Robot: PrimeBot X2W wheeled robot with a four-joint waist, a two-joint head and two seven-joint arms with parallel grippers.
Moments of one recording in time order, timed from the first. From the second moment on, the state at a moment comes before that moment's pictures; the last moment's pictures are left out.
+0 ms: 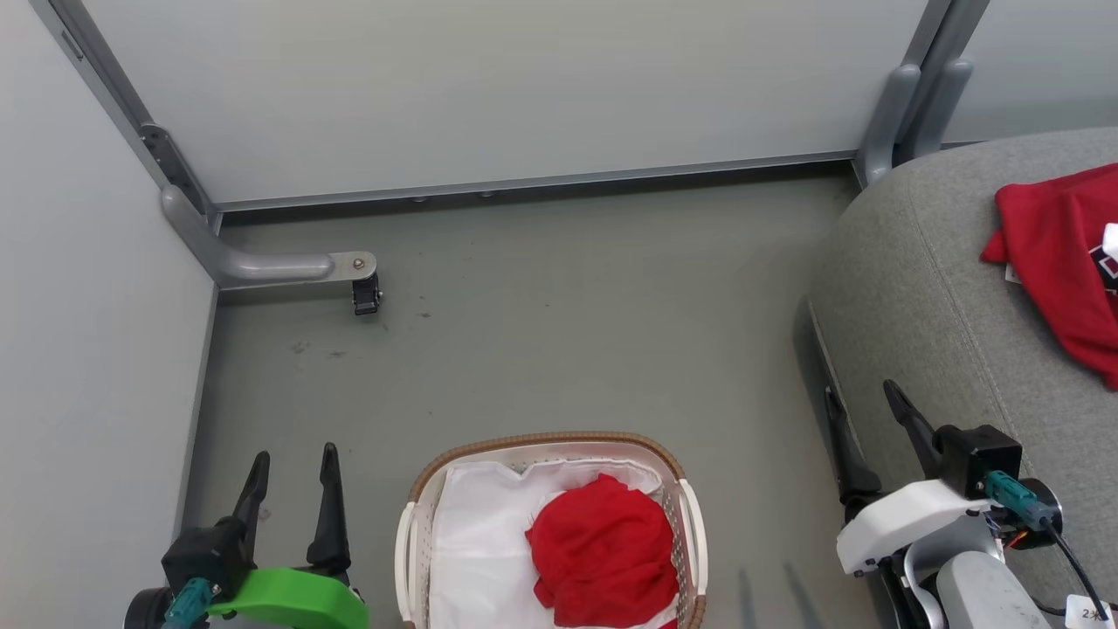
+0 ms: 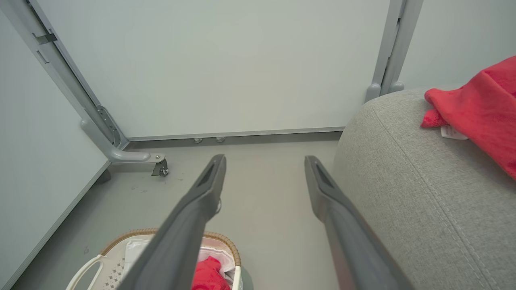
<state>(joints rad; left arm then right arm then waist) -0.02 0.05 -0.03 0.31 -0.25 -0.12 -0.26 -0.17 -0.05 0.00 0.40 0.17 0.13 -0.26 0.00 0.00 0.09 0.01</state>
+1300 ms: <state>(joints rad) -0.56 0.08 -0.55 0.75 -0.39 -0.13 -0.26 -0.50 -0.05 0.17 0.18 0.23 0.13 -0.26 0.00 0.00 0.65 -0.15</state>
